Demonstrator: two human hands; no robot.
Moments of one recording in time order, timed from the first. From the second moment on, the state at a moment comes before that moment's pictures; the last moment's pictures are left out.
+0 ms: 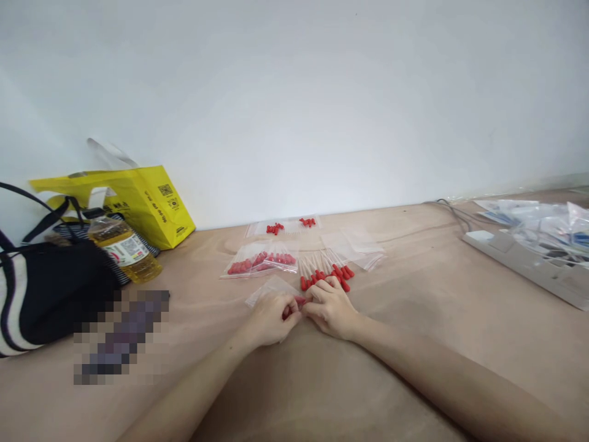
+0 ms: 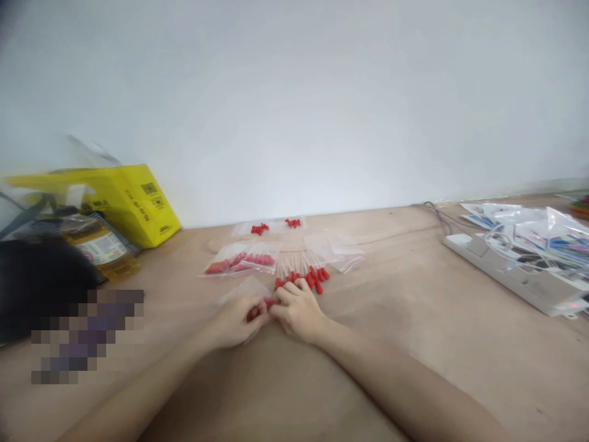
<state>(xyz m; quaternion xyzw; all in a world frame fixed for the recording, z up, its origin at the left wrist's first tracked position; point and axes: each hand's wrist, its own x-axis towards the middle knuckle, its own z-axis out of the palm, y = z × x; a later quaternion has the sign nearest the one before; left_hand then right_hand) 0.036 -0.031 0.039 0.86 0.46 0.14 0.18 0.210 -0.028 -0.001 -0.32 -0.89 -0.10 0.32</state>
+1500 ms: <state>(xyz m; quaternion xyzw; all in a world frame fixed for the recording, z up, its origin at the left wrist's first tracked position) -0.028 -0.032 0.031 0.91 0.39 0.07 0.13 0.228 -0.038 0.013 -0.25 -0.94 0.05 0.24</state>
